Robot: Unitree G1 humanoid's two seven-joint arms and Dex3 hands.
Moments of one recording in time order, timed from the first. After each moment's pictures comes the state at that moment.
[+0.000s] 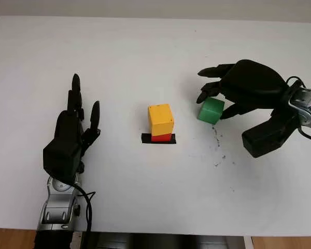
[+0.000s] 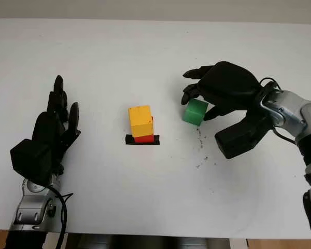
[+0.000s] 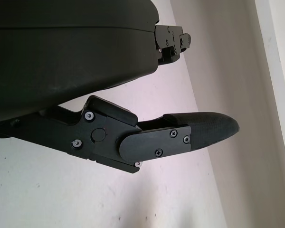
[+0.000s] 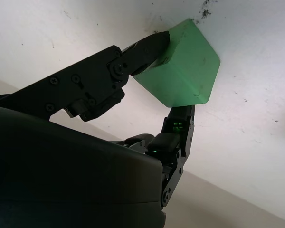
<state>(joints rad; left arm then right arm) -0.19 0.15 0.12 0.07 0.07 -0.13 0.05 -0.91 -0.88 0.40 0.71 -0.91 -0.78 -0.08</state>
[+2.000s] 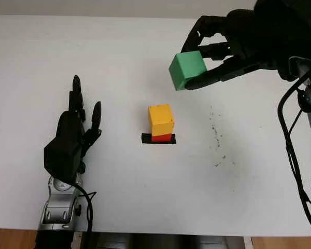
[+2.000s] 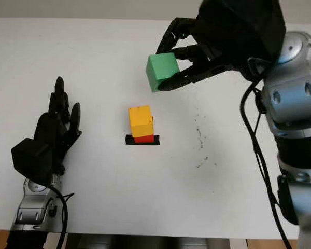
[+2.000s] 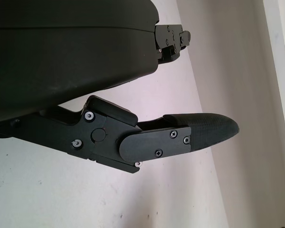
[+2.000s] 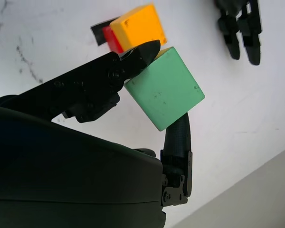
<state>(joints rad) -0.19 0.15 0.12 0.07 0.06 -0.11 0.04 -1.03 -0.70 0.19 -0.25 -0.04 1.08 0.74</state>
